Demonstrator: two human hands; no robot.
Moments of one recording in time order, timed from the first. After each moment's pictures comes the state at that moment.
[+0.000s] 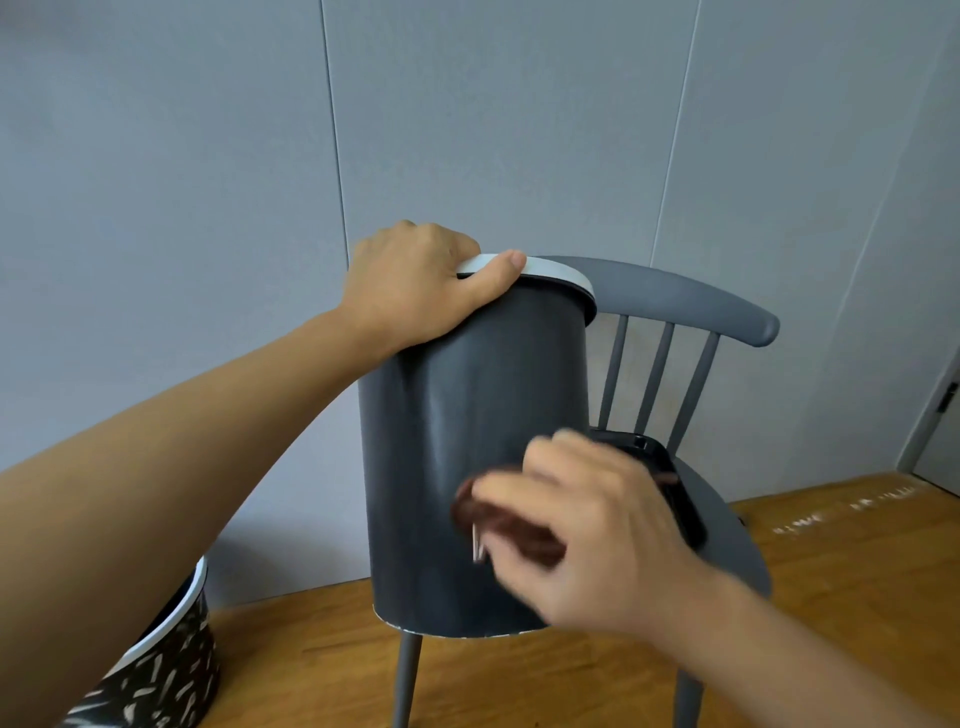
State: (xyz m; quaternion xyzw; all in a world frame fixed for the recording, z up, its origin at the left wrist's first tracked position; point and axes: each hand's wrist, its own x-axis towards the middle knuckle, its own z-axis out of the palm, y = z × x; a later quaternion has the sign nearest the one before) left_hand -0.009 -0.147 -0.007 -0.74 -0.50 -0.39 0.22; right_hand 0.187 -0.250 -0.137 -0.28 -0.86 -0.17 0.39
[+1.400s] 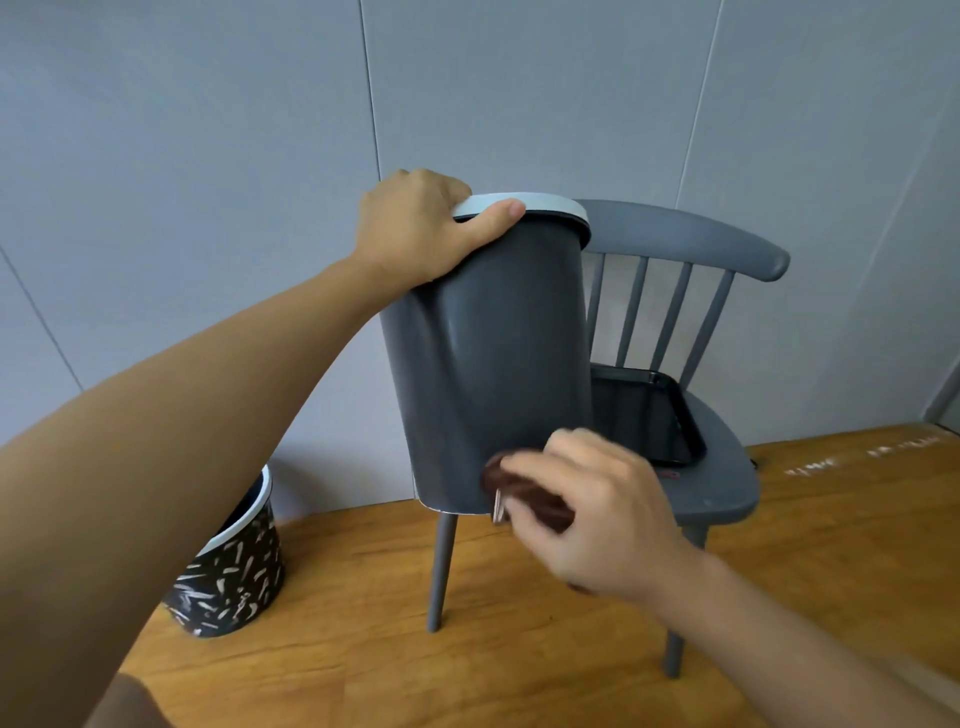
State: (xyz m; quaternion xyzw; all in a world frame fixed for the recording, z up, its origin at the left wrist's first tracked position) left_hand -0.031 -0.176 -0.013 -0.71 -0.56 -0.40 0.16; right_hand 0.186 -0.299 -0.194 -0.32 -0.85 -0.11 0.41
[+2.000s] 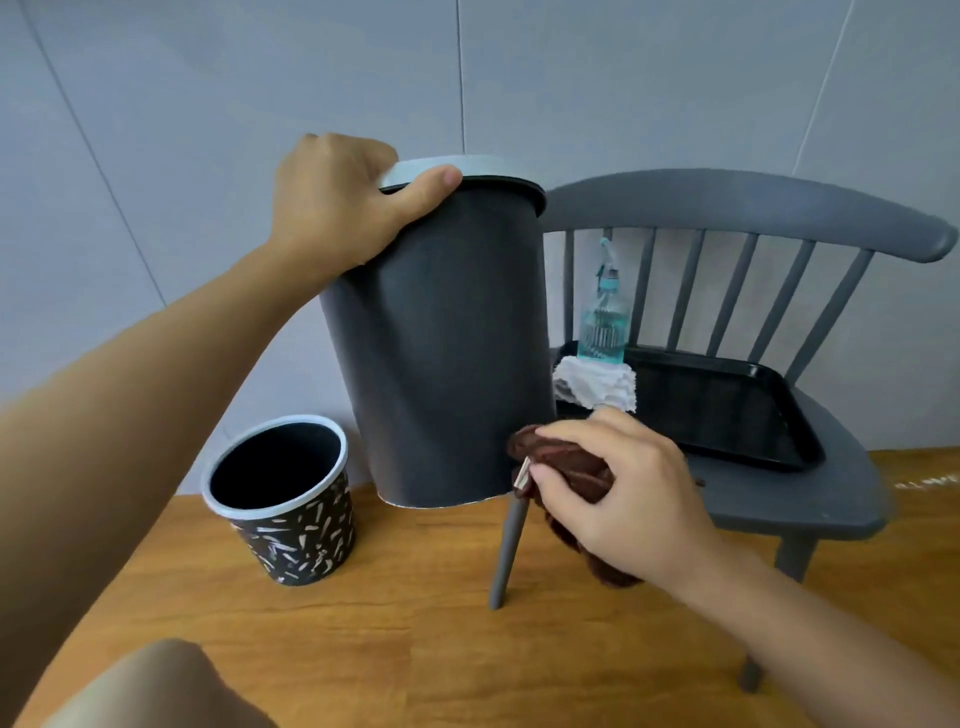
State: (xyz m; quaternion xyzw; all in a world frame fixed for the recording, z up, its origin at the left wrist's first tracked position) left_hand -0.151 -0.233 -0.016 -0.64 -0.61 -0.42 0.23; right_hand 0.130 -0.287 -0.203 -0.34 -0.81 0.08 0.47
